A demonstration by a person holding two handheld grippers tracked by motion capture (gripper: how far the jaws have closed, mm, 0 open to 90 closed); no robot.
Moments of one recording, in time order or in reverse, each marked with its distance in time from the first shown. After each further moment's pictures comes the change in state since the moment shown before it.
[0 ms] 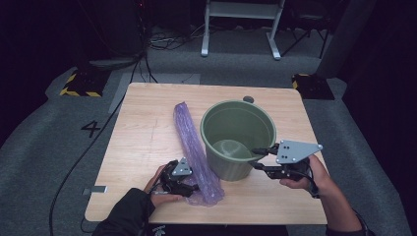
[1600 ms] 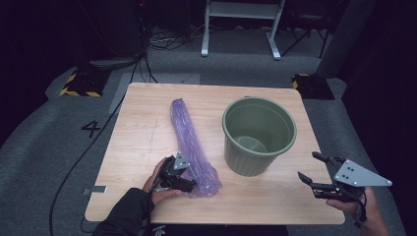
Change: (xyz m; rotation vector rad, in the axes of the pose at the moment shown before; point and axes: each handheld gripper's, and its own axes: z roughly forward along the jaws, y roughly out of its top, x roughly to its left) left arm 0.008 0.002 0.004 0.028 0.177 -0.118; right arm 0.015 -0.100 -0.092 -0.056 -0.369 0.183
